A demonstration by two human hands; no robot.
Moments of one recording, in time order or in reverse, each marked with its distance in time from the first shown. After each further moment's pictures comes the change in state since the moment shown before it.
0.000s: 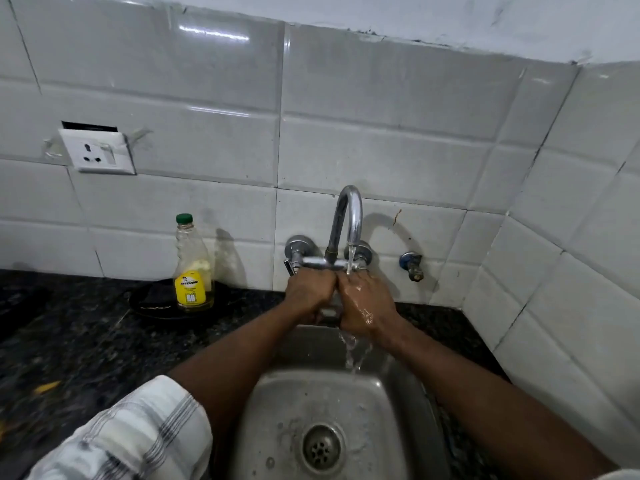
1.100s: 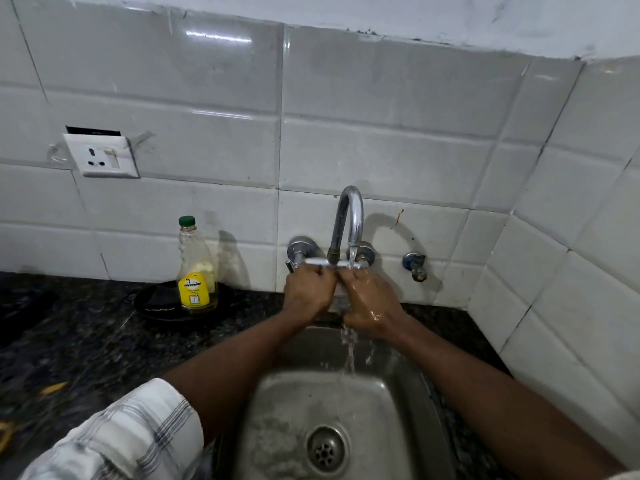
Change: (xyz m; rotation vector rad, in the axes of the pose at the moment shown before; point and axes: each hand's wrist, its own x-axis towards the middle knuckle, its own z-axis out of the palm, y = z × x) left_hand 0.012 -0.014 0.010 0.187 0.145 0.111; right_hand 0.004 0.011 0.000 0.129 -0.047 -0.004
